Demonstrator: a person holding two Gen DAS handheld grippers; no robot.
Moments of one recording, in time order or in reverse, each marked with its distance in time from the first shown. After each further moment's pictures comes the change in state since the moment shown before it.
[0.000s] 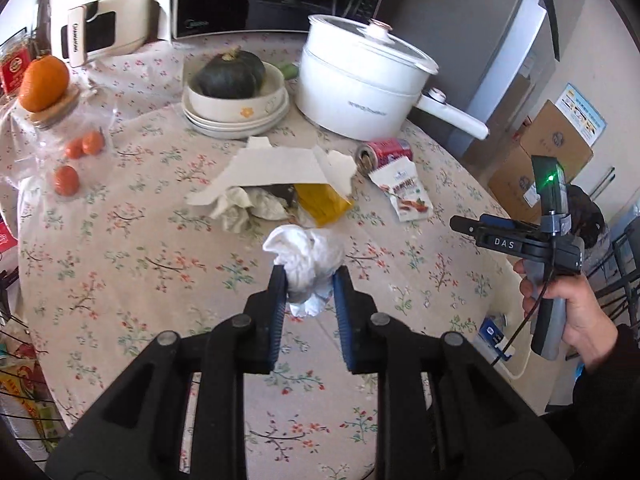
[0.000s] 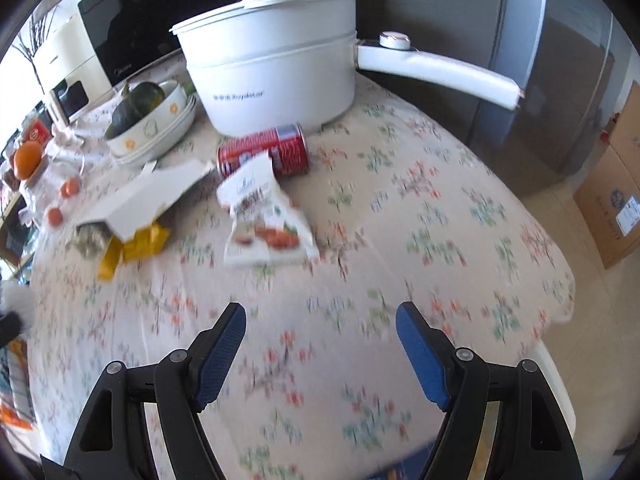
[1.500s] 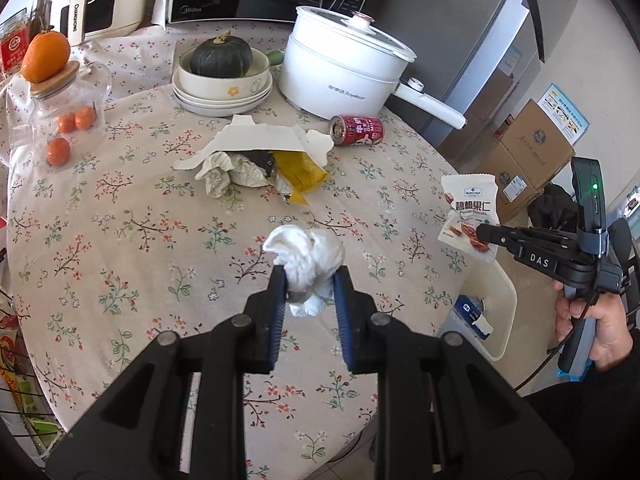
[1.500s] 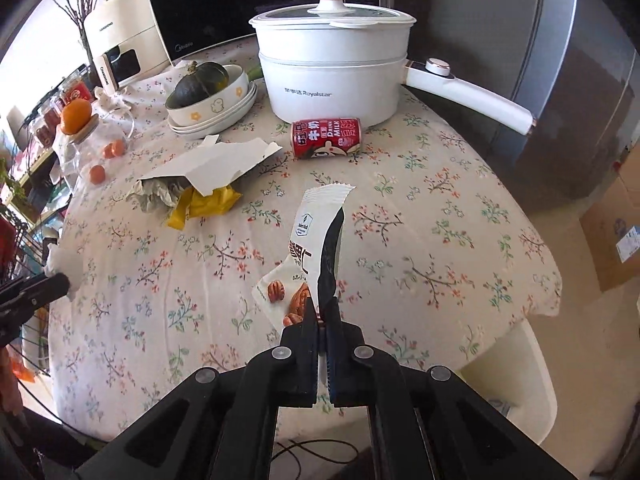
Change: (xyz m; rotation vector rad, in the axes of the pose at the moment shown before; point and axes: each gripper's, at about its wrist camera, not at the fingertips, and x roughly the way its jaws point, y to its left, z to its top) left arm -0.016 -0.018 -0.033 -0.005 0.031 -0.091; right arm -0.087 0.027 -0.047 -0.099 0.042 0.023
